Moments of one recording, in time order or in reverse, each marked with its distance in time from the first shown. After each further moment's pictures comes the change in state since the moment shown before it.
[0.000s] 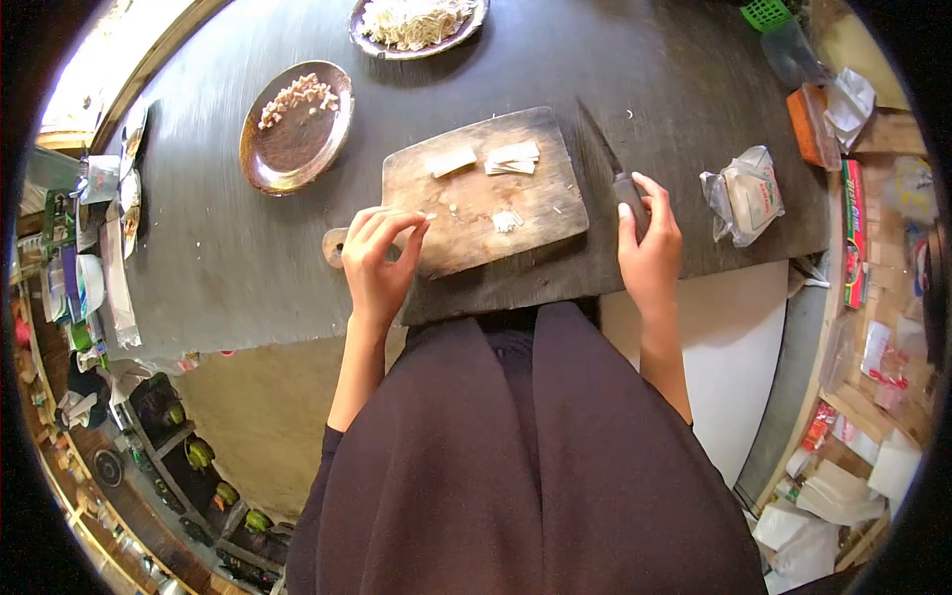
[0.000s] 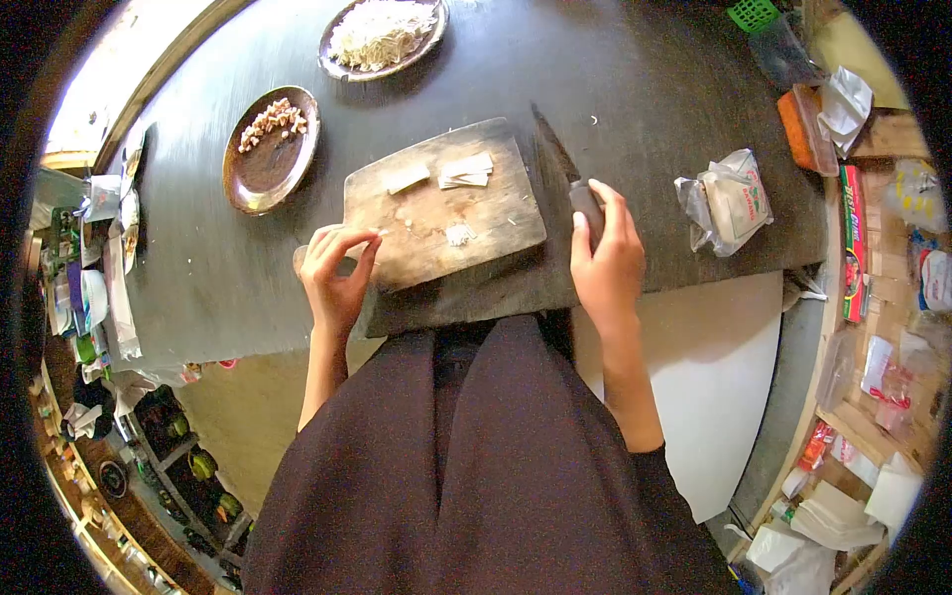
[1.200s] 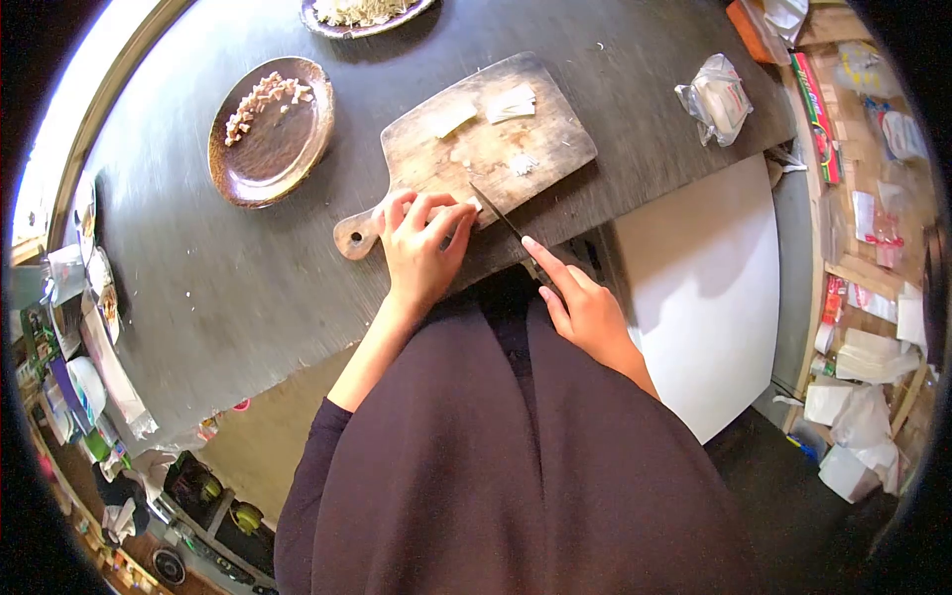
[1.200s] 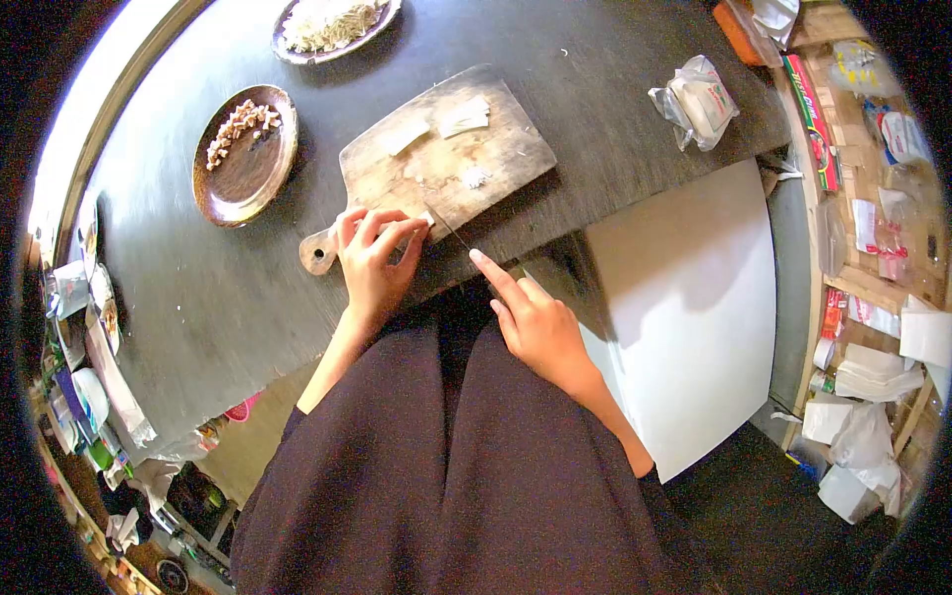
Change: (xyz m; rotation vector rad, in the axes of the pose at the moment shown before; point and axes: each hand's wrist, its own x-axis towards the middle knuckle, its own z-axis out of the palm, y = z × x) left_hand -0.030 -0.033 0.008 -0.019 -0.130 0.255; right_hand -0.153 -0.123 0.036 -0.026 -0.401 0.117
